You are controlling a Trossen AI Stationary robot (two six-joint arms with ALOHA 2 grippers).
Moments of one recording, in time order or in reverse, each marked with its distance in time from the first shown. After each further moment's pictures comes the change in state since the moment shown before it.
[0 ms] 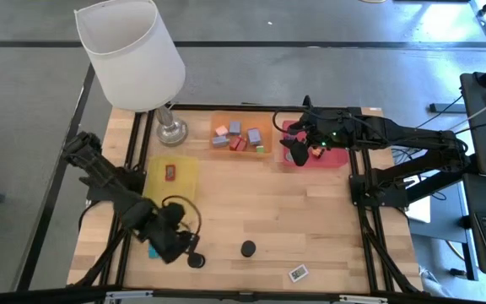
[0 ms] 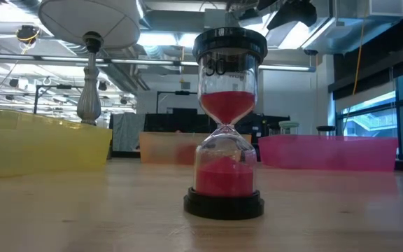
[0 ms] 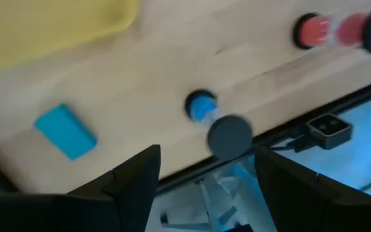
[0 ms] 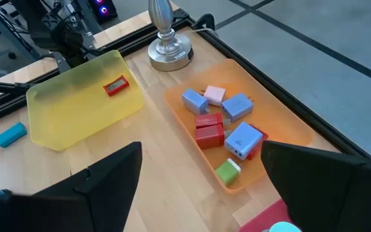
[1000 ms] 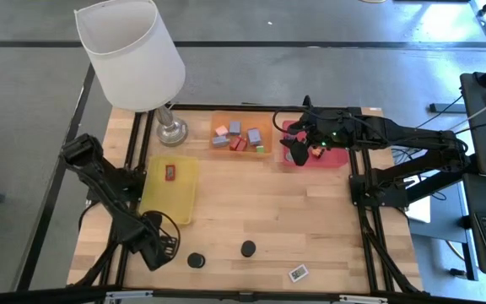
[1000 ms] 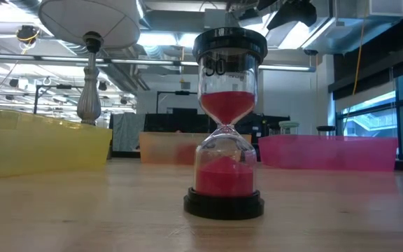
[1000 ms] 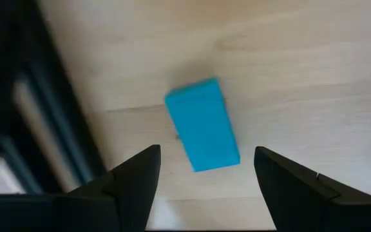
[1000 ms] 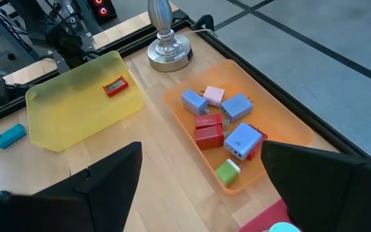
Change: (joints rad) left arm -0.185 0.013 -0.454 0.209 0.218 -0.371; right arm 0.000 0.000 0.000 0.001 0.003 0.002
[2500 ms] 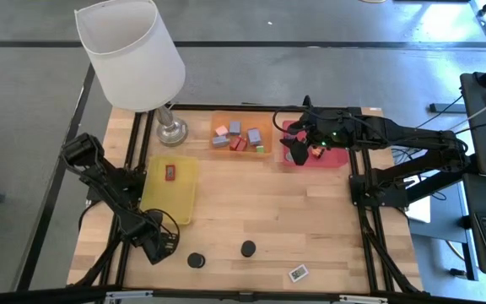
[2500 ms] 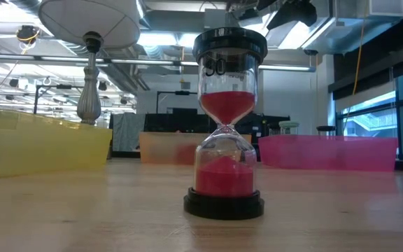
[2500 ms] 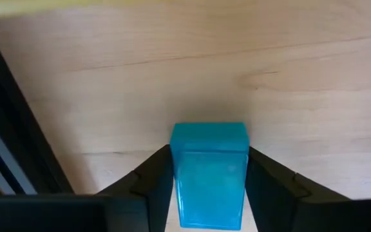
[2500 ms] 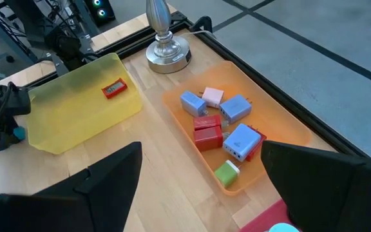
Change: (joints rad) left arm 0.002 -0.005 -0.207 0.263 0.006 -0.037; right arm 0.000 0.000 0.000 0.003 0.007 0.006
